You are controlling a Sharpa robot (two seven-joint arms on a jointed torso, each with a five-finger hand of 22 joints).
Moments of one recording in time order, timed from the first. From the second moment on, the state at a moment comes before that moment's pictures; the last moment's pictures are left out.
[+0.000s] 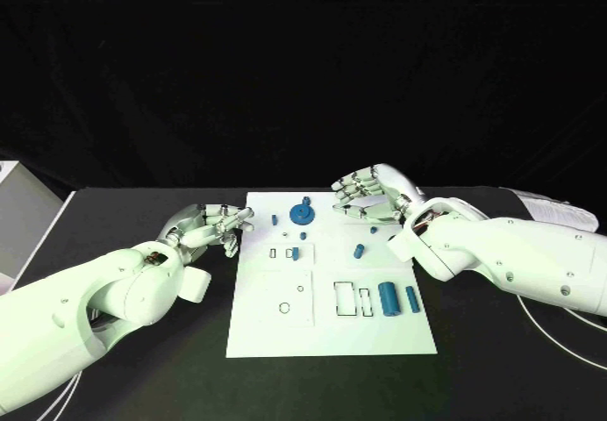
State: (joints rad) left arm 0.99 -0.87 0.24 1.58 -0.34 -0.29 0.09; left_hand 1.38 -0.15 0.30 0.29 0.05 0.85 0.19 0.33 0.25 1.15 0.11 0.34 0.19 1.21 0.04 1.13 0.76 0.16 1.06 0.14 1.19 0.83; right arm 1.30 -0.88 -0.12 1.52 -0.77 -0.57 0.25; right_hand 1.52 -0.21 0.28 0.27 0.21 0.90 0.23 0.12 0.22 1.04 0.18 0.07 0.09 0.93 0.16 0.21 0.27 0.17 0.74 0.28 0.06 0.35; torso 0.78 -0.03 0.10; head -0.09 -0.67
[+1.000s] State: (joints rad) left arm 1.28 -0.61 0.08 1.37 -0.89 0.06 -0.45; left_hand 1.21 -0.11 0.29 0.29 0.05 0.84 0.11 0.65 0.46 1.19 0.03 1.13 0.86 1.46 -0.02 1.54 1.31 0.08 1.38 0.08 1.45 1.27; right arm 1.34 -0.81 -0.12 1.29 -0.58 -0.54 0.35; right_hand 1.49 -0.20 0.18 0.28 0.25 0.90 0.23 0.10 0.19 1.01 0.19 0.07 0.06 0.96 0.16 0.13 0.20 0.17 0.74 0.29 0.06 0.20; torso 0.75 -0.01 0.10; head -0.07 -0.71
